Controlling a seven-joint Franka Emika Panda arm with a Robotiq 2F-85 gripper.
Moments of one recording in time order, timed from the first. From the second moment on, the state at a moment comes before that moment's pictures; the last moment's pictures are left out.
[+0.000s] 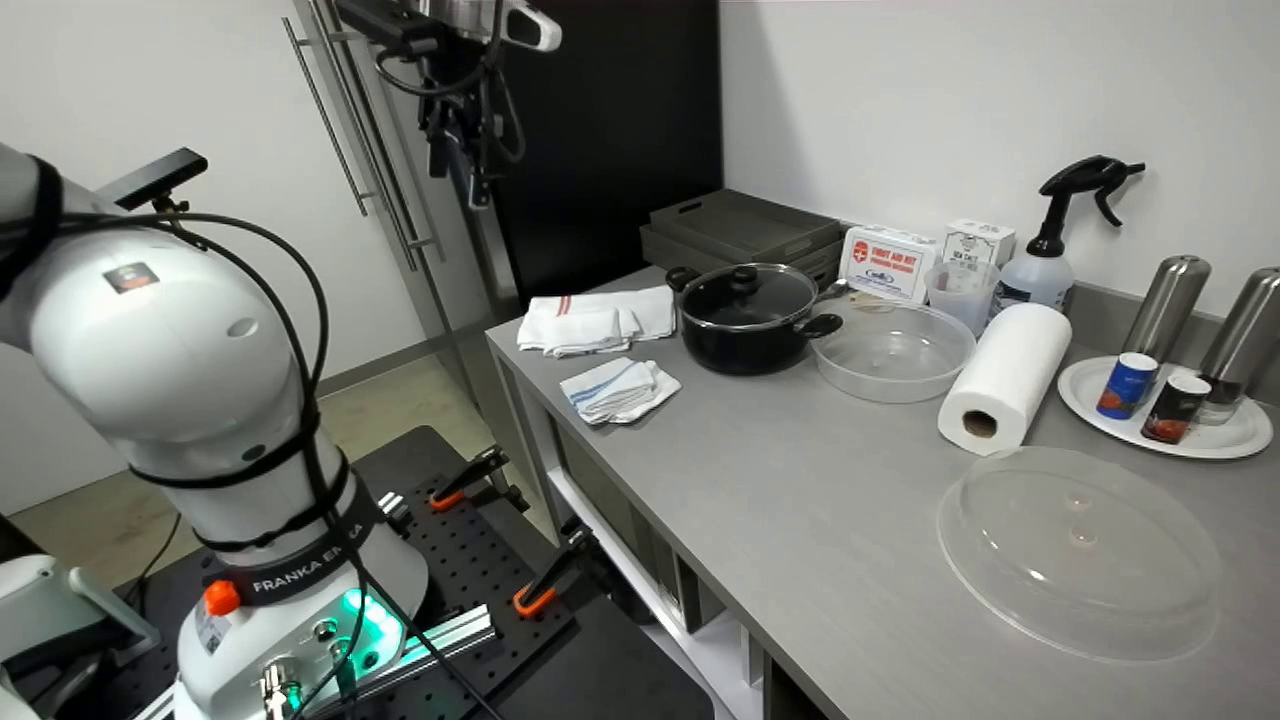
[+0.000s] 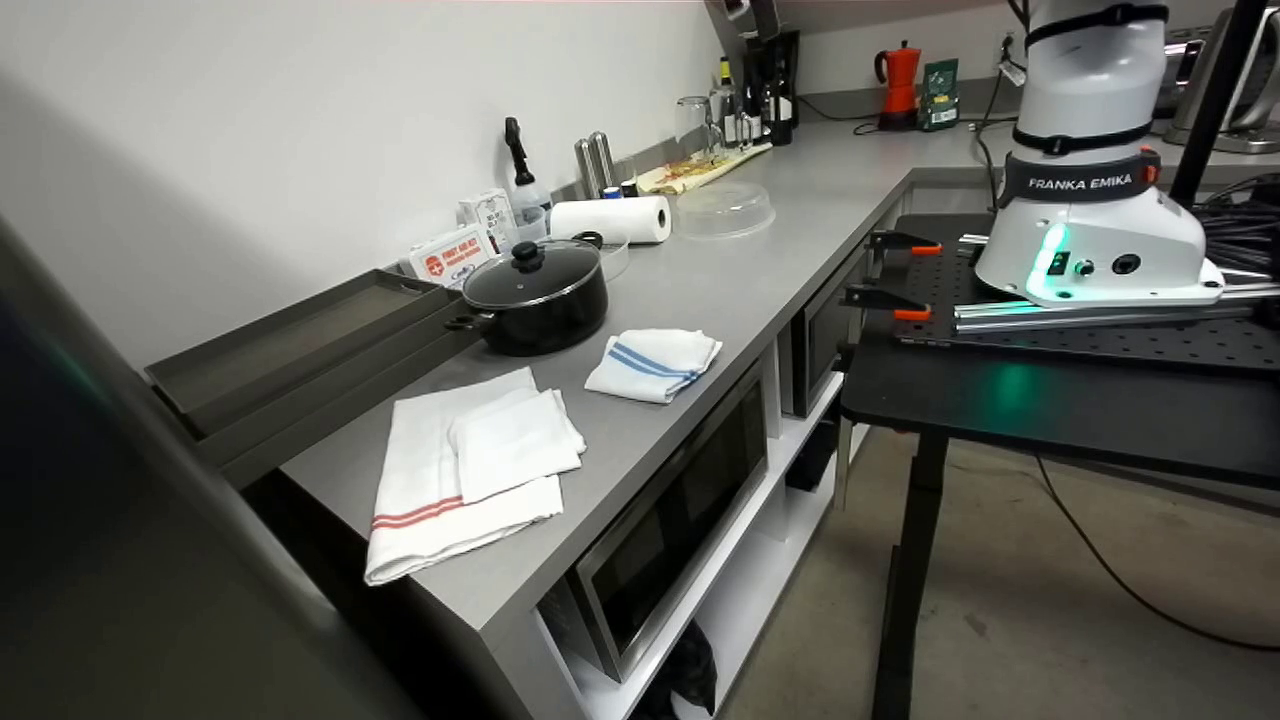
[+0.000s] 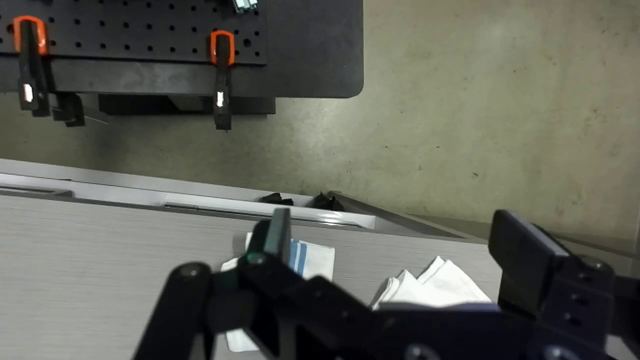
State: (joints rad) arm 0.12 -0.56 0.08 -2.51 0.33 1.73 0.09
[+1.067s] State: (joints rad) arm 0.17 -0.08 0.15 -2.57 0.28 2.41 -0.01
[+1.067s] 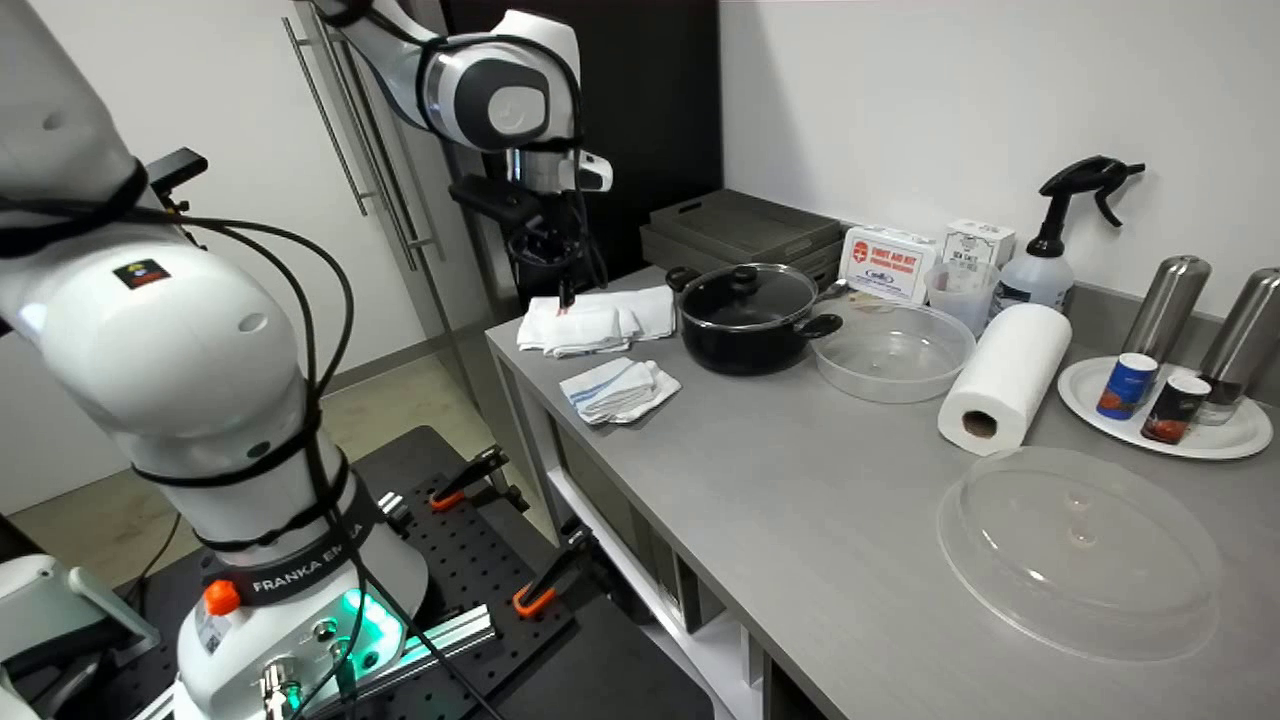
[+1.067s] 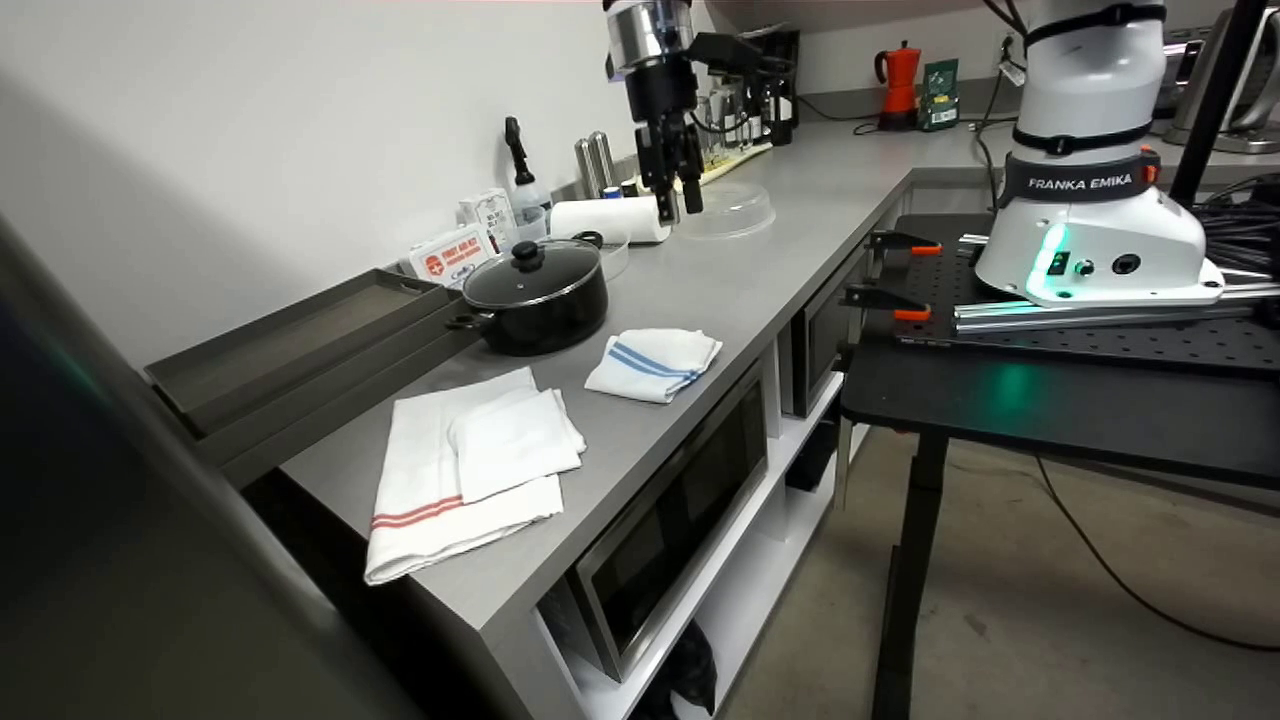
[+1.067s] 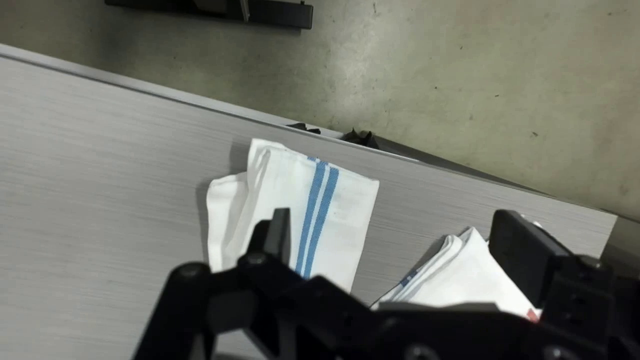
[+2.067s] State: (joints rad) arm 0.22 0.35 0.12 -2.39 -0.05 2.80 0.13
